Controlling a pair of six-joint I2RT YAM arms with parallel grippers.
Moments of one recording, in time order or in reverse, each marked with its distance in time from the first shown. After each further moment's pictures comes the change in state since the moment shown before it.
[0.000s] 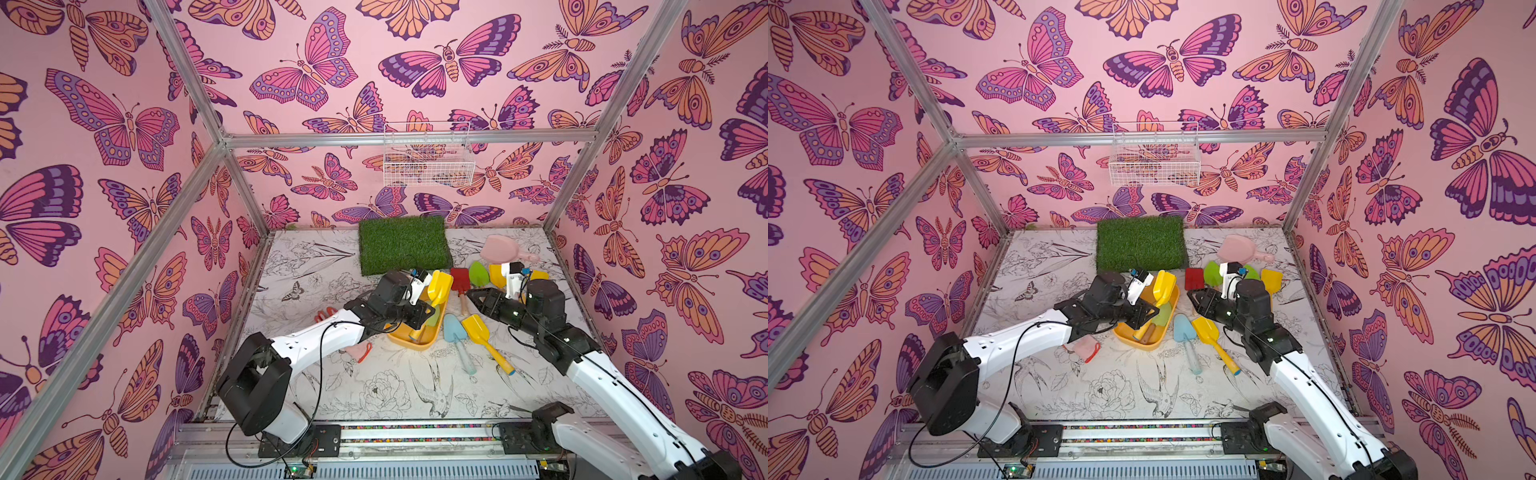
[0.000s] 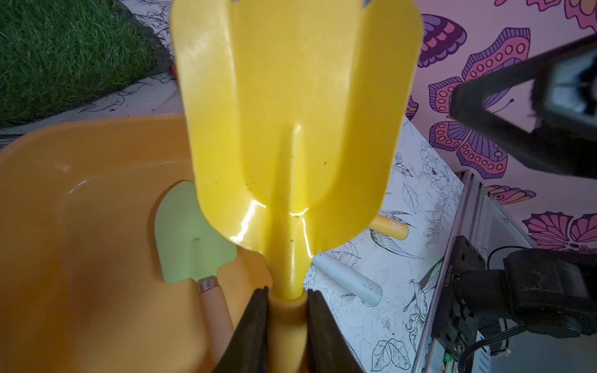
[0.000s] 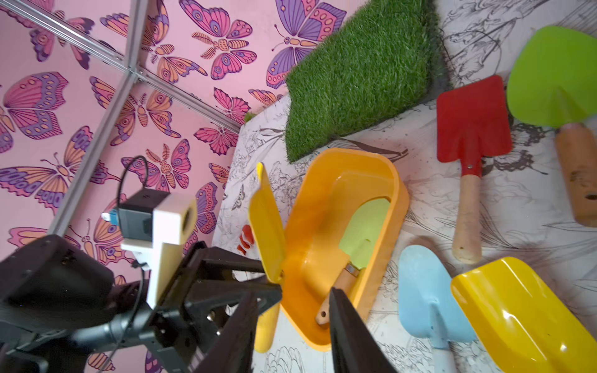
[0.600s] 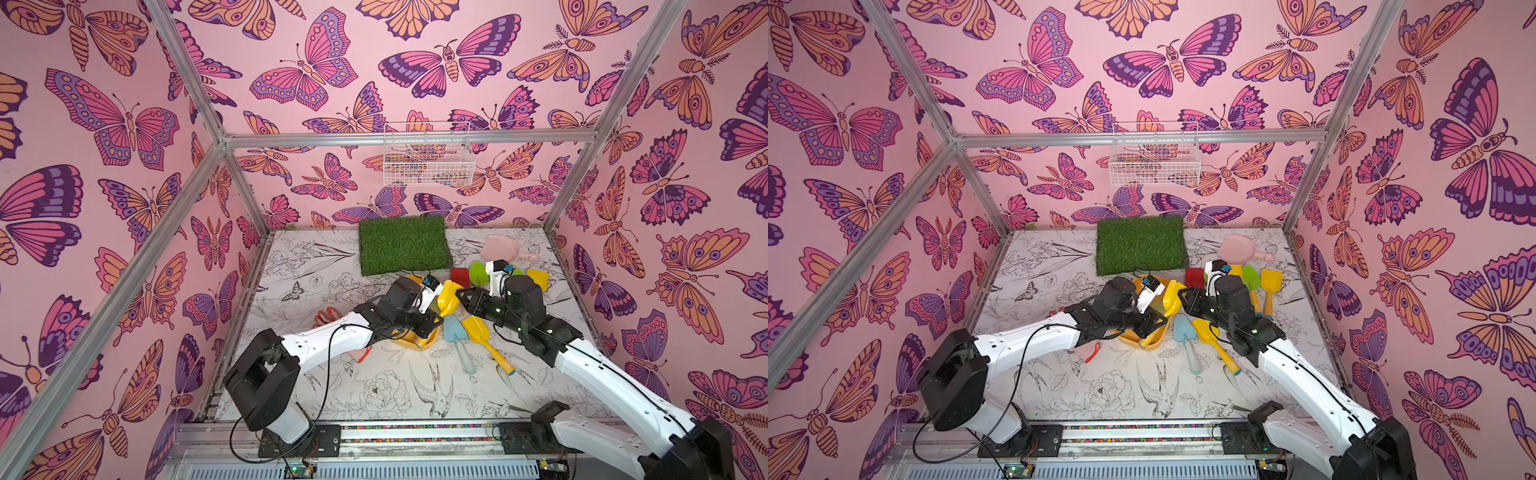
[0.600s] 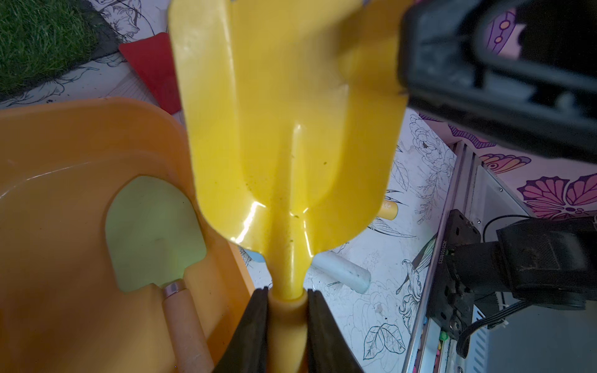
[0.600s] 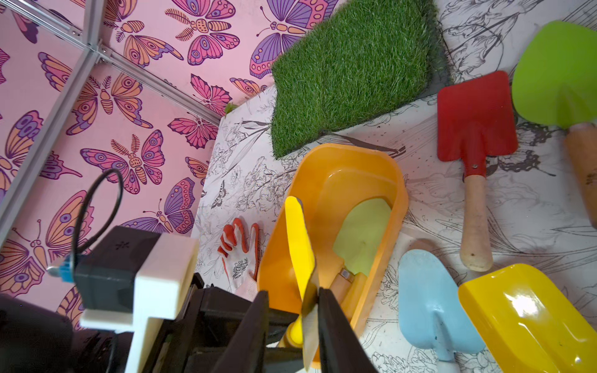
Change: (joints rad) left arm -0.059 0.035 0.014 0.000 0.006 0.028; right arm 0.135 0.127 0.069 -0.034 0.186 -0.019
